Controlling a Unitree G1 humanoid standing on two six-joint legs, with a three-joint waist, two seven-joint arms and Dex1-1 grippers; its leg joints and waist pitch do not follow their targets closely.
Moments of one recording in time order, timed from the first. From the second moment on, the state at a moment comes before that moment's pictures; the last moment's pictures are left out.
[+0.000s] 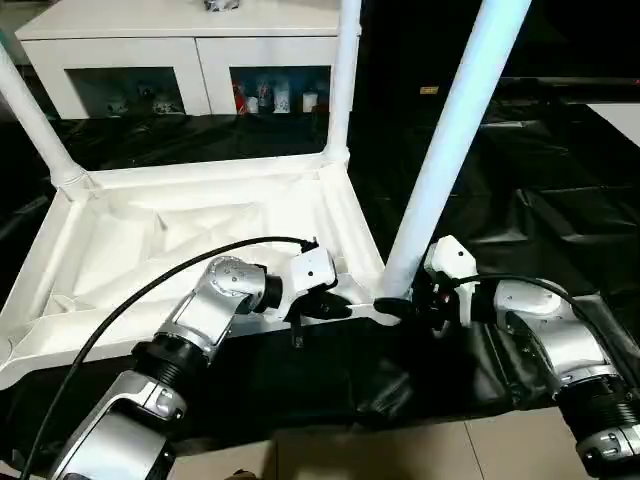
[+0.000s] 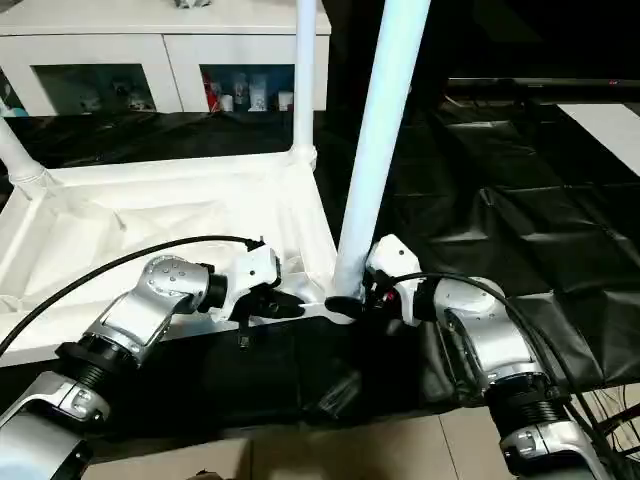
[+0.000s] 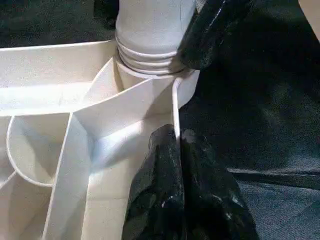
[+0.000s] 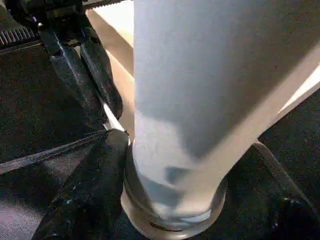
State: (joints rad) left arm -0.62 0.27 -0.35 0.57 0.06 0.09 -1.12; right arm -0.42 -0.44 0.17 0.42 0.12 0.06 1.02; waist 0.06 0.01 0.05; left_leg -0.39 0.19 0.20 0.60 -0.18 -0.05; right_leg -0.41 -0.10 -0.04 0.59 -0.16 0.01
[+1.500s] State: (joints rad) left arm -0.77 0.13 -0.27 0.85 0.10 0.15 -0.73; right arm -0.48 -0.32 0.09 0.50 0.04 0.13 0.59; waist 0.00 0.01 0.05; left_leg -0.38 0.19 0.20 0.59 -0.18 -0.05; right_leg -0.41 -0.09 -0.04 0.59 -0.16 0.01
